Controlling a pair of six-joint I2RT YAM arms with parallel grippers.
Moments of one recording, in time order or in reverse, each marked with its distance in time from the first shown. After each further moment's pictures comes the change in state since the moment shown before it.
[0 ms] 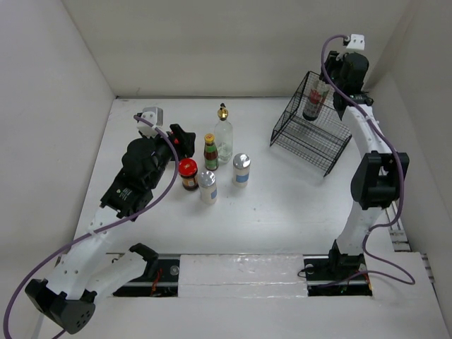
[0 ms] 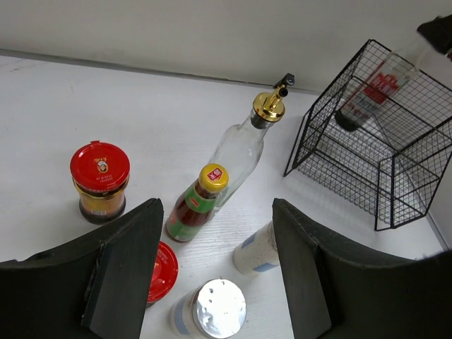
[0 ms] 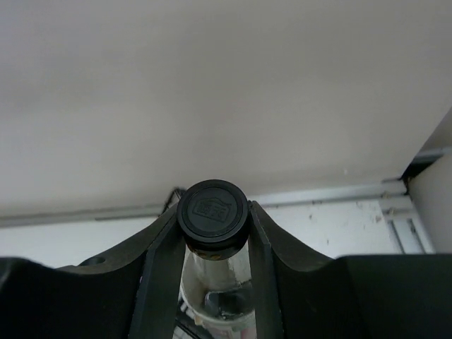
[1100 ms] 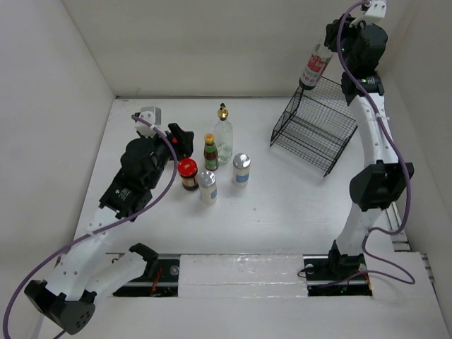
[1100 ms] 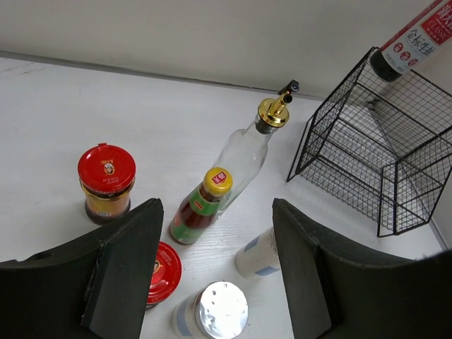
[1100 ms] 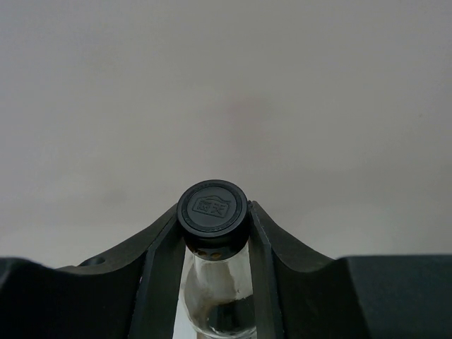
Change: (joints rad) left arm 0.000 -0.006 0.009 -0.007 -0.023 0.000; right arm 0.039 -0.021 0.290 -0.074 -0.033 0.089
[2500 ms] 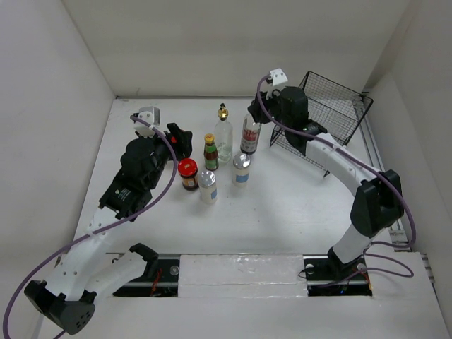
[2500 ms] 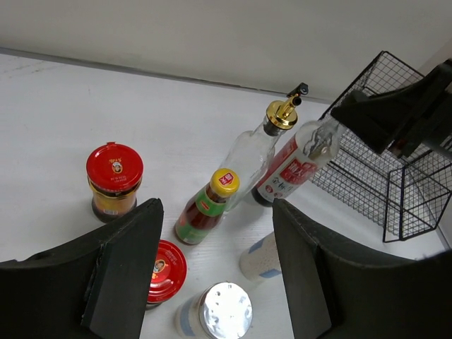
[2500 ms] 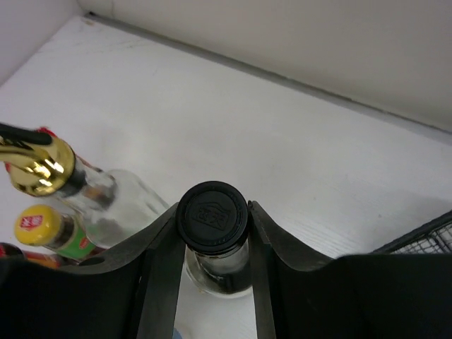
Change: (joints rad) left arm 0.000 0.000 0.000 -0.007 -0.026 -0.003; right arm 0.436 -0.234 -0.731 0.056 -0.070 -0.085
